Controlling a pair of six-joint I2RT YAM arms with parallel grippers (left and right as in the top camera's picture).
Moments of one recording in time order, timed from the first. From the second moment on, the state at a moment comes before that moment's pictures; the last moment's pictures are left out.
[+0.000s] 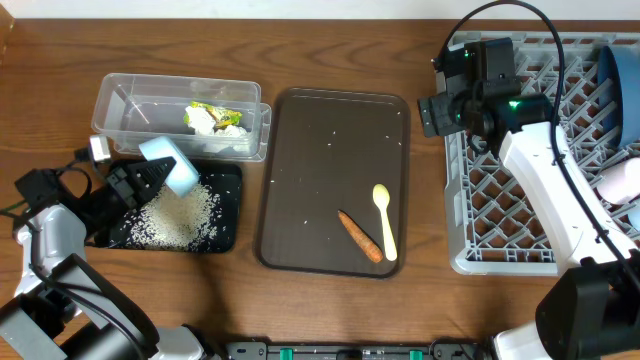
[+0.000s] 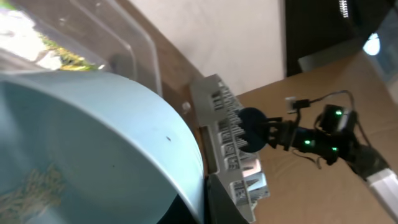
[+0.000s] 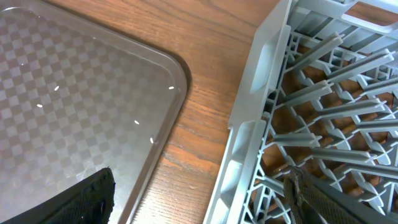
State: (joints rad) left arm 0.72 1.60 0.92 -0.70 1.43 0.23; right arm 0.19 1.68 1.41 -0.68 -0.02 -0.10
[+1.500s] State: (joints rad) left arm 0.72 1.60 0.92 -0.62 1.43 0.03; right arm 0.19 1.68 1.41 -0.68 -0.02 -0.10
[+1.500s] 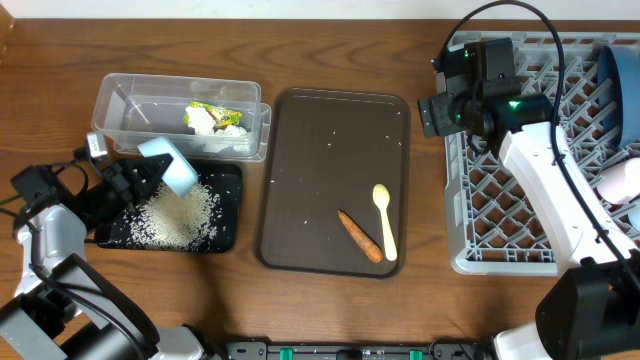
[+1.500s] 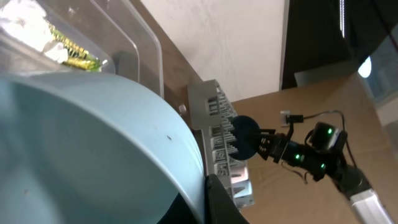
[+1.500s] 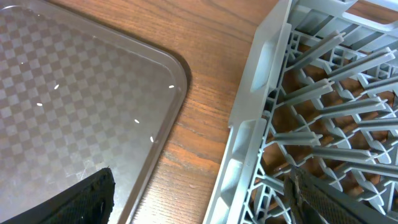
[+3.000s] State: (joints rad) left arm -0.45 1.71 0.93 0.16 0.22 -0.25; right arm 0.19 1.68 1.41 -0.75 0.14 0.04
